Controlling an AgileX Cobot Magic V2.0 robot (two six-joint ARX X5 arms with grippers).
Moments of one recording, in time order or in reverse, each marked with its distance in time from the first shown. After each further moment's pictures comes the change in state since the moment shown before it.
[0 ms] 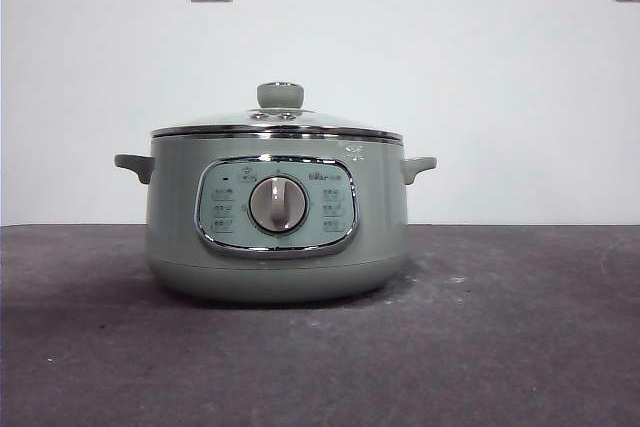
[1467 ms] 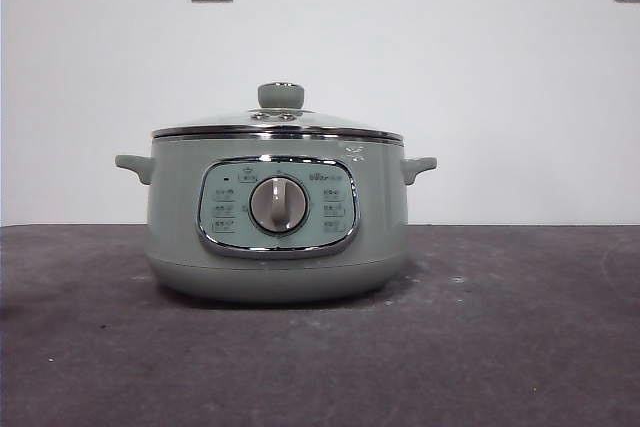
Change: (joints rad) left arm 0.457 -0.929 -1.157 0.962 -0.207 -0.035; right arm 0.000 -0.011 0.000 0.000 0.000 0.000
